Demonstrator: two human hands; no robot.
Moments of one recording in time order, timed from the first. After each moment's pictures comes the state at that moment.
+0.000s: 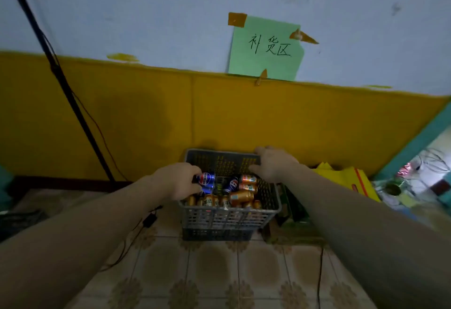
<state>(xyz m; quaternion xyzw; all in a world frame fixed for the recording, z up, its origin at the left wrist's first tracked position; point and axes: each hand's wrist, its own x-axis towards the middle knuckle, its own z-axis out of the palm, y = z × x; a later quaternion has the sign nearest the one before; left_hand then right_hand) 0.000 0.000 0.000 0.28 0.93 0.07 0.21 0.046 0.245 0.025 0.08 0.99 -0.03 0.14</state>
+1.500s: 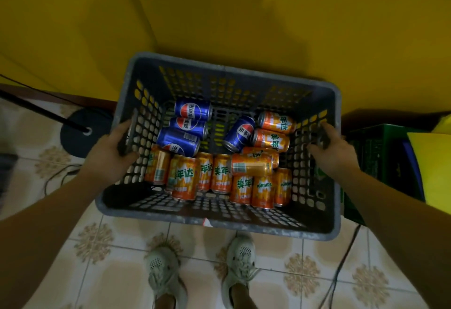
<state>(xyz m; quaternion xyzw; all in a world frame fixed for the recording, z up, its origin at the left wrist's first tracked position) -0.252 0.041 -0.426 -0.05 0.96 0.23 0.18 -0.186 0.505 -0.443 0.33 0.91 -0.23 0.13</state>
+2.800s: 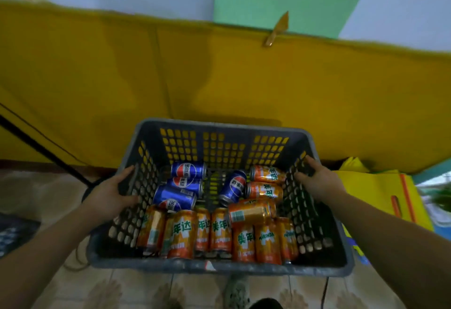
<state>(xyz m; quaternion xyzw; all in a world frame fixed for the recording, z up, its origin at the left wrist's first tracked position) -0.183 0.008 -0.171 -0.06 0.91 0.35 0.21 -0.095 0.457 -0.154 0.35 0.91 -0.20 0.09</state>
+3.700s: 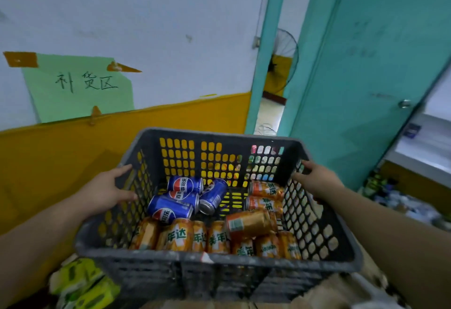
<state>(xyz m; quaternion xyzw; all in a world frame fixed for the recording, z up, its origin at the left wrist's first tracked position) -0.004 0.192 0.053 0.35 0.86 0.31 0.22 0.371 0.471 0.076 0.60 0.78 -0.15 -0.09</state>
